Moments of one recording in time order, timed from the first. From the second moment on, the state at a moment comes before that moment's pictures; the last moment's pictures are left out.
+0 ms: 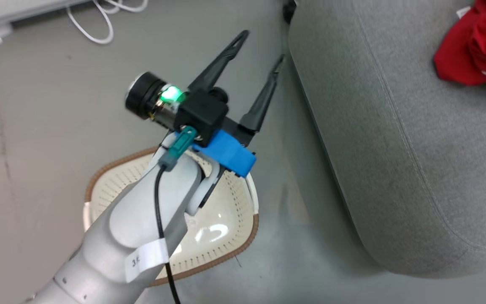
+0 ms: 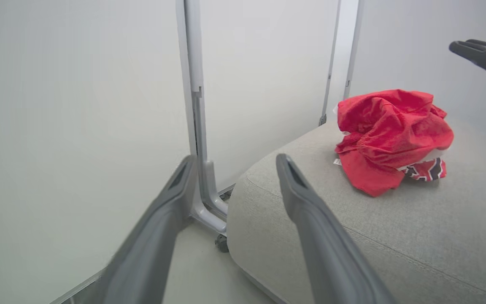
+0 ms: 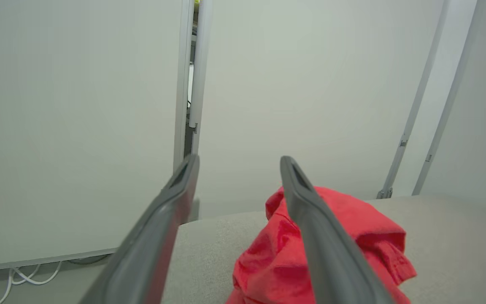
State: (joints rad) left arm -0.83 0.15 -0.77 0.40 -0.39 0.02 -0.26; right arm -0.52 -0.18 -0.32 0.11 0.12 0.13 -0.26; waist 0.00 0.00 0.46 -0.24
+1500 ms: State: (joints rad) left arm -0.12 0.05 -0.05 0.24 -0.18 -0.08 -0.26; right arm -0.12 -0.08 -0.09 0.27 0.15 0.13 -0.26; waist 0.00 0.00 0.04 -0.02
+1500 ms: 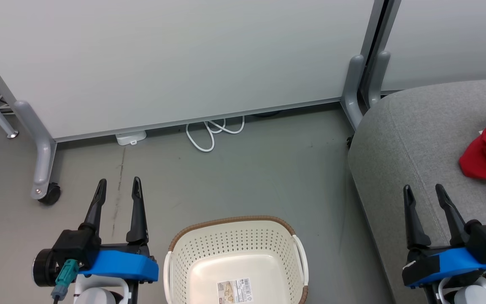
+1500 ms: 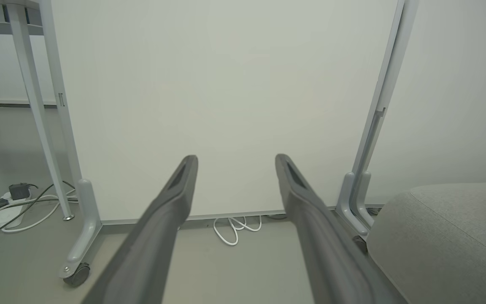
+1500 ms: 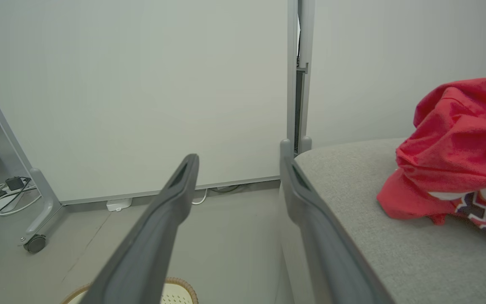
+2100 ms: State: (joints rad) left arm -0.08 0.05 -0.05 0.23 -0.18 -0.07 -0.26; right arm -0.10 -0.07 -0.08 0.28 0.15 0.13 -0.26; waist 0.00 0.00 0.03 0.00
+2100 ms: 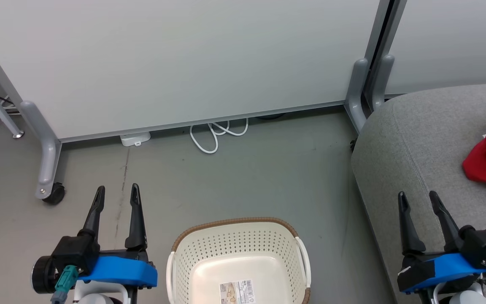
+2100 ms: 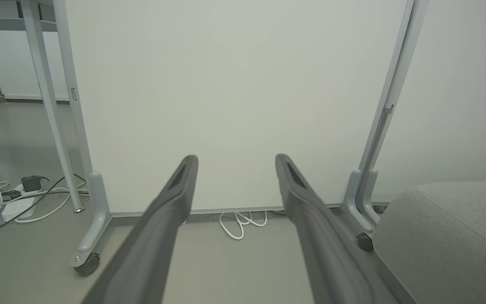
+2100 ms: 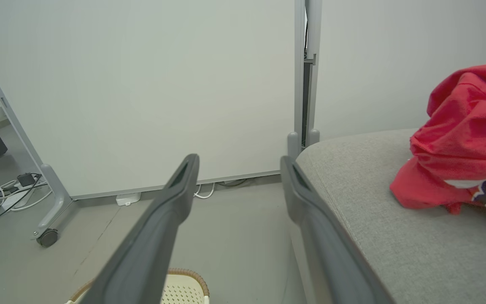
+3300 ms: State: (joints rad) left arm -0.05 0.05 0.00 0.28 -0.67 -0.09 -0.13; right arm -0.08 -0.06 -0.09 0.31 0.64 0.13 -0.13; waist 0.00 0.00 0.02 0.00
